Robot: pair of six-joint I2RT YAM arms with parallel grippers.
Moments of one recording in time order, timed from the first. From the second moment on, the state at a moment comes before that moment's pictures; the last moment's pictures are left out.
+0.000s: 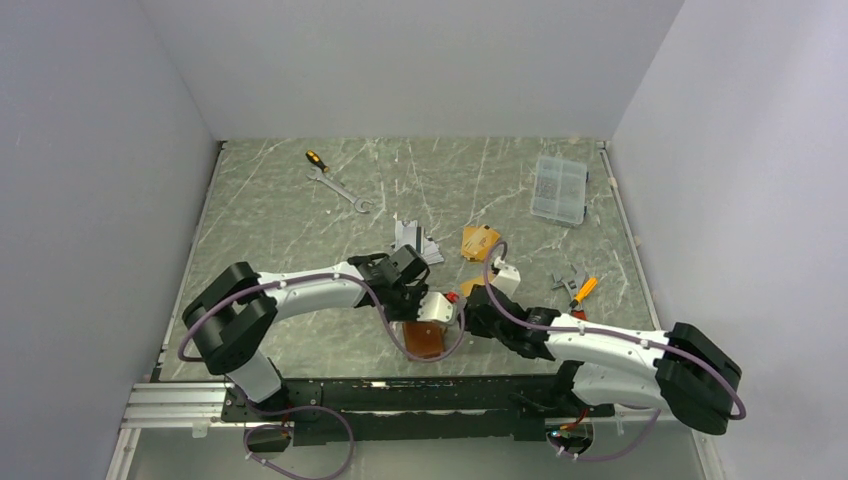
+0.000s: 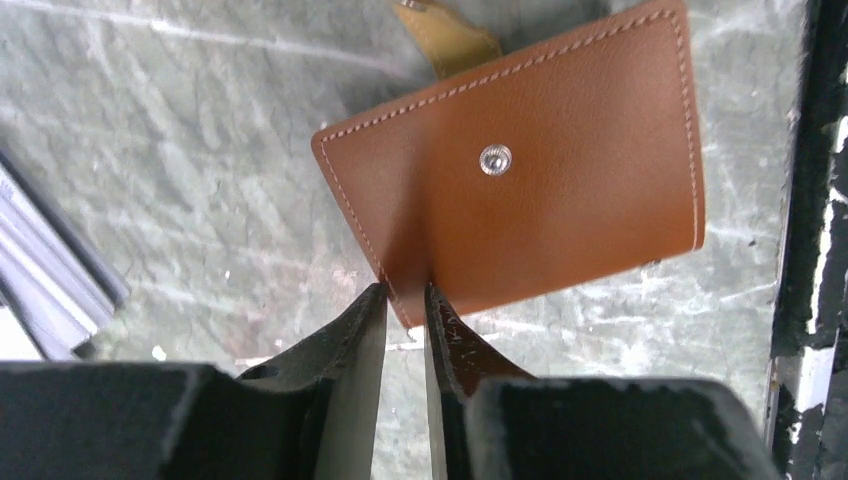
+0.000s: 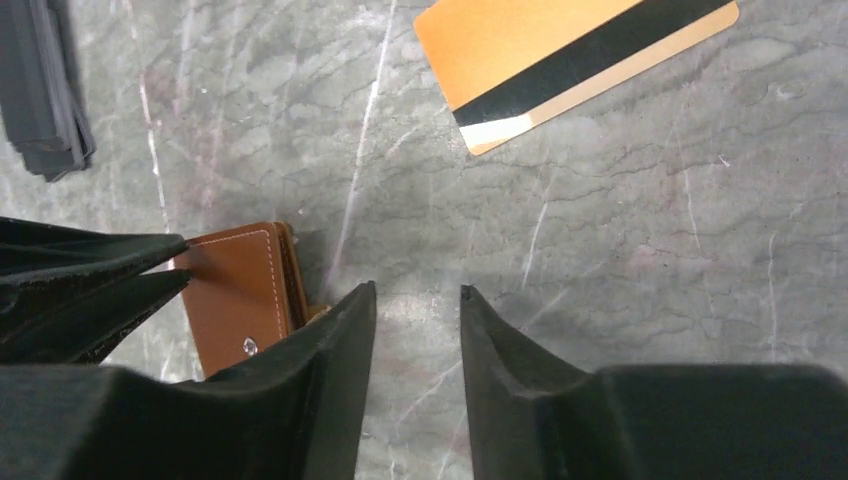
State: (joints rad) left arm -0.93 1.63 0.96 -0.45 0.28 0.80; right arm 0.97 1.10 0.39 -0.15 0.39 1.04
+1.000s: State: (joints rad) left arm -0.26 1.10 1.07 -0.50 0.07 0.74; right arm 0.86 1.21 0.73 -0.52 0.17 0.95
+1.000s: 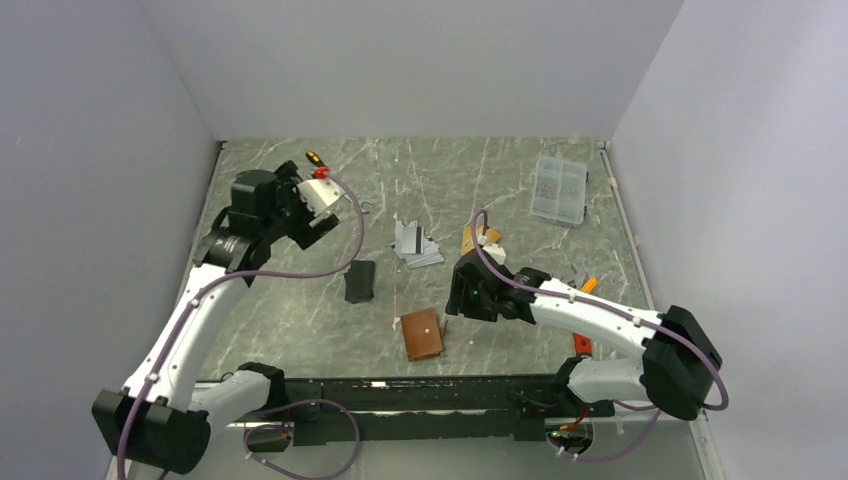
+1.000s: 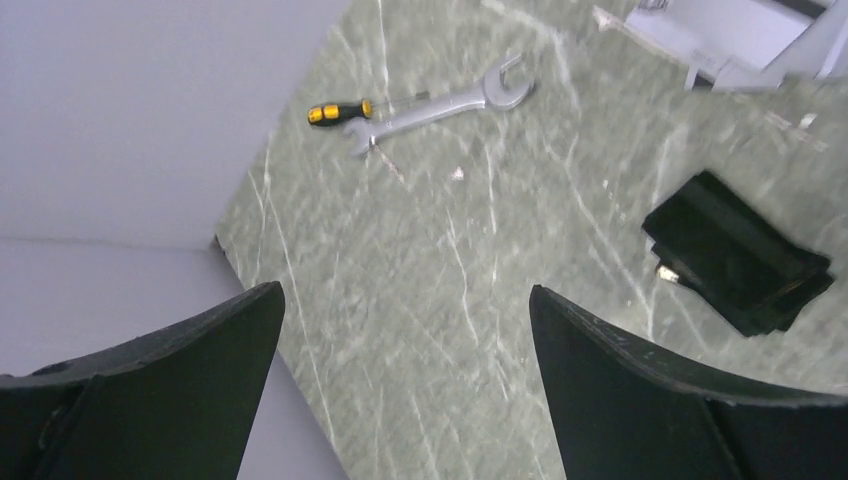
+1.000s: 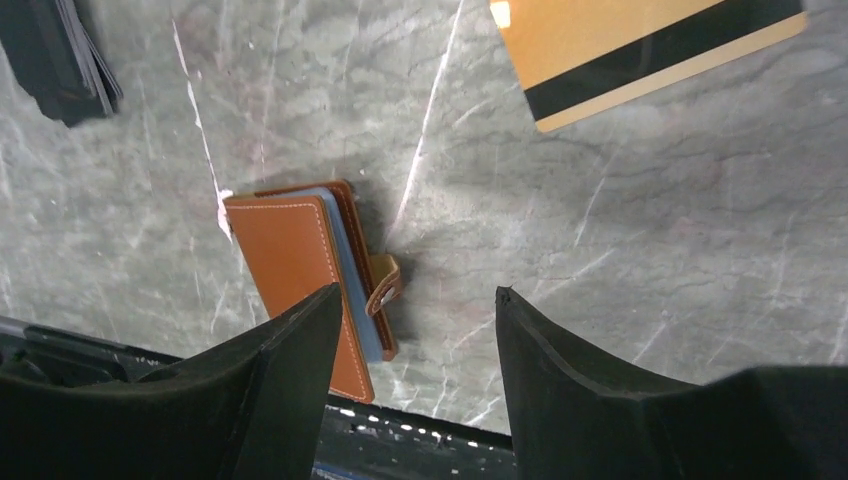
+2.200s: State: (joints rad) left arm -1.11 1.34 0.70 -0.28 0.17 0.73; right arm 0.86 1.42 0.79 -0.57 0.04 0.97
